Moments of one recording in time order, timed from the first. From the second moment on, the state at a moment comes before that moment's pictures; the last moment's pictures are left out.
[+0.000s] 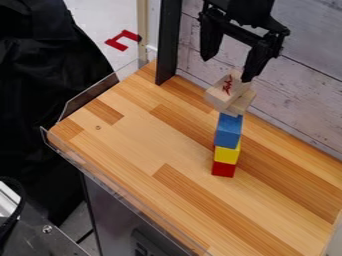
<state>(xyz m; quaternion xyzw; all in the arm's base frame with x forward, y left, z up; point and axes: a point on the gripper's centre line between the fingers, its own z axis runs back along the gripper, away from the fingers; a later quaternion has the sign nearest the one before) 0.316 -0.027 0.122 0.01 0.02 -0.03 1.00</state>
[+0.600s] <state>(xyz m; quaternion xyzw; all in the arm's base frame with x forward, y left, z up) 0.312 -0.029 0.106 0.01 0.05 -0.02 1.00</state>
